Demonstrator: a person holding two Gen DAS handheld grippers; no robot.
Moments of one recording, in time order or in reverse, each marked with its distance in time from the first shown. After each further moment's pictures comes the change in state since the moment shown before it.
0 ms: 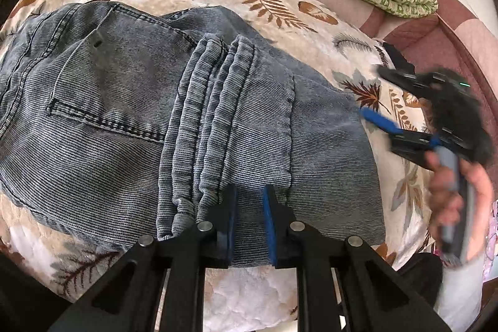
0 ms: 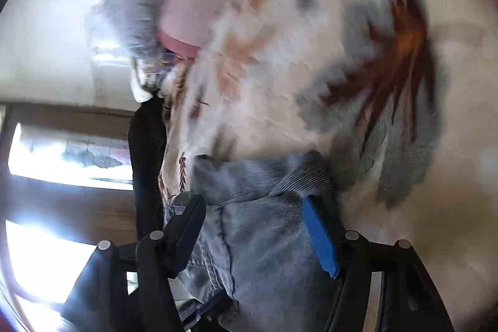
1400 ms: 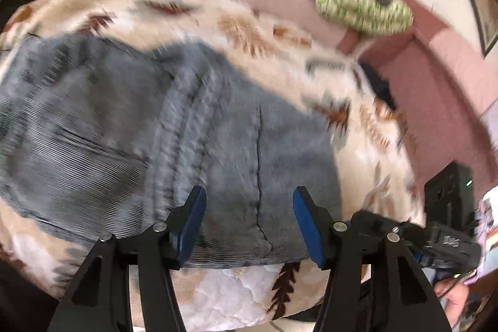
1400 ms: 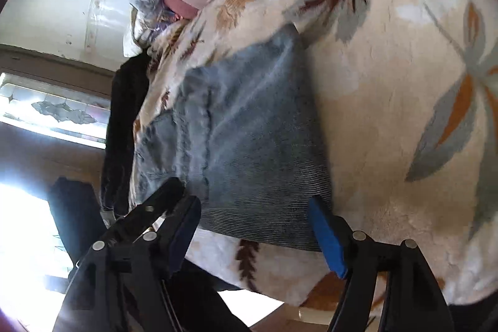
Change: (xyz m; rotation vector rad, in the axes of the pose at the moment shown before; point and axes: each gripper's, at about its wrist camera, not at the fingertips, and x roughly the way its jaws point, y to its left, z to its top) left arm -0.045 -0.002 0.000 0.004 -0.134 -0.111; right arm -0.028 0.013 -0.105 -0.083 0.071 -0.157
